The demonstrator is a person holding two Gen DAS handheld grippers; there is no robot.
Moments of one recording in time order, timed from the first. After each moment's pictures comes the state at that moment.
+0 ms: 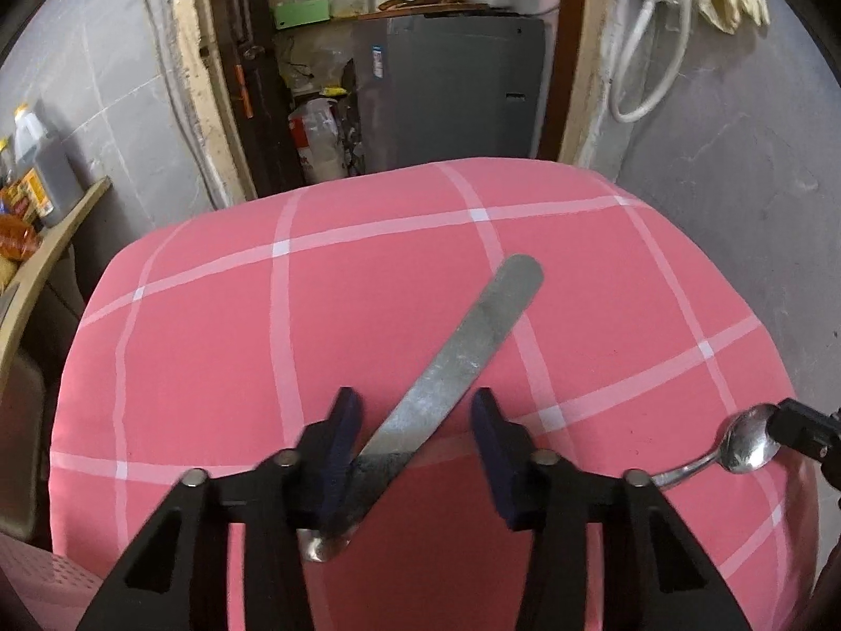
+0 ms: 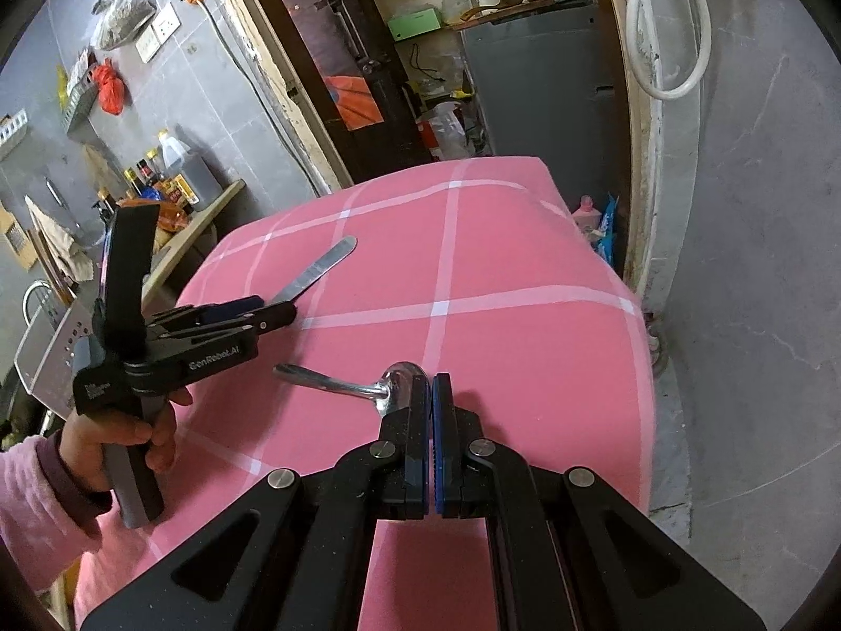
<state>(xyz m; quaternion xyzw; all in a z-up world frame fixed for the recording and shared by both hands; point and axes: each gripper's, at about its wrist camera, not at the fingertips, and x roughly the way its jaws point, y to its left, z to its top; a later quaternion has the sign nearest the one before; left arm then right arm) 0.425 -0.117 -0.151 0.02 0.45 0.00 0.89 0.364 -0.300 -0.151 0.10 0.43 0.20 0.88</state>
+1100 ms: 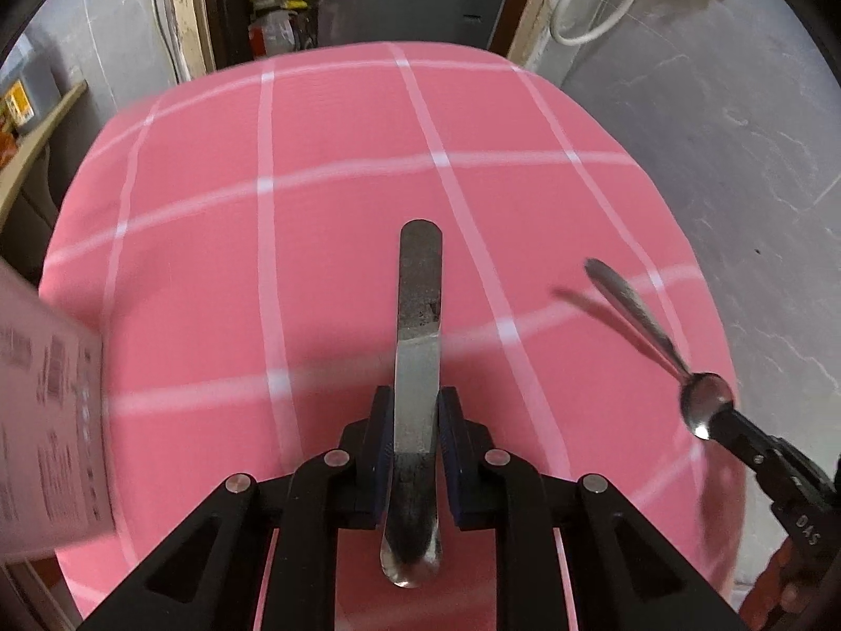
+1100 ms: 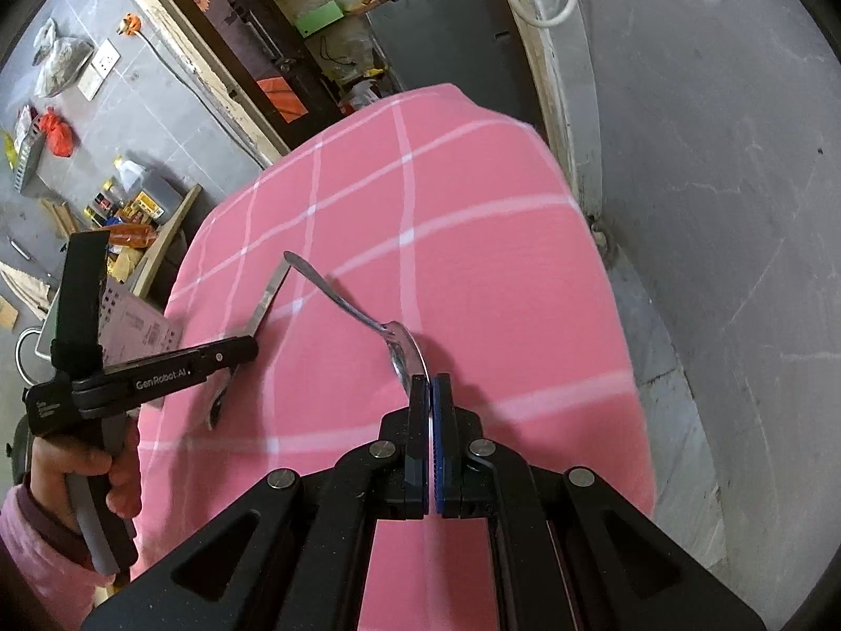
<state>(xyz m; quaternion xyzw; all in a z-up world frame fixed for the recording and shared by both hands) 0.306 -0.121 -0.144 -0.04 0.56 -0.08 0.82 0.228 -0.306 -0.159 0.18 0.48 0.10 0.85</state>
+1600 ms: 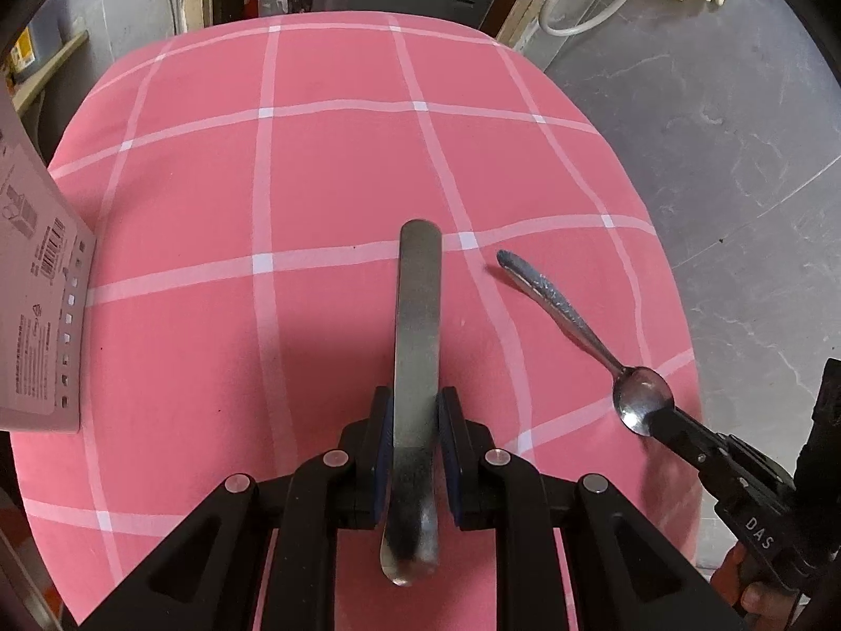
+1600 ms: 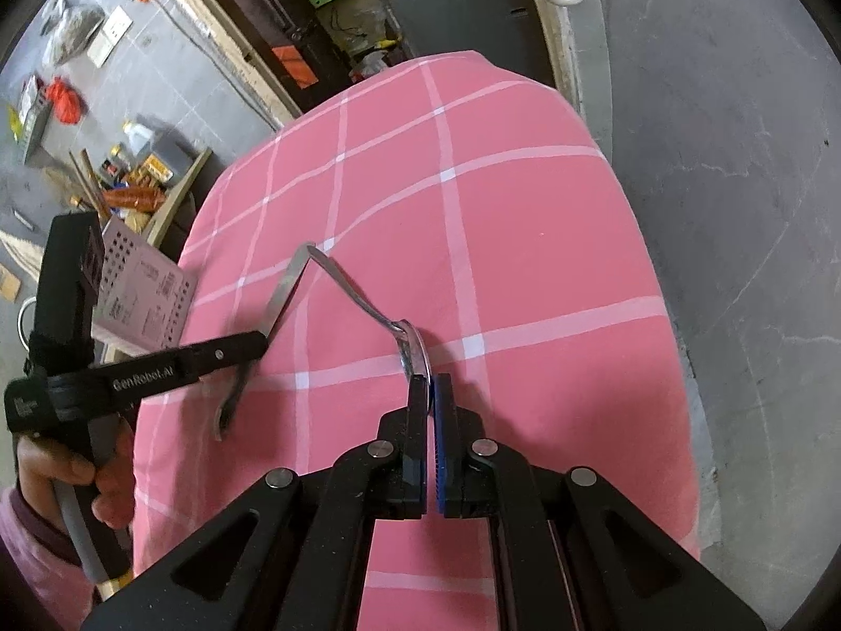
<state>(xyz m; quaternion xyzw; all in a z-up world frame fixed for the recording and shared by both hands) 0.267 -0.111 -0.143 -0.09 0.58 -0.10 0.80 0.206 -0.288 -0.161 0.15 0.51 0.11 0.84</state>
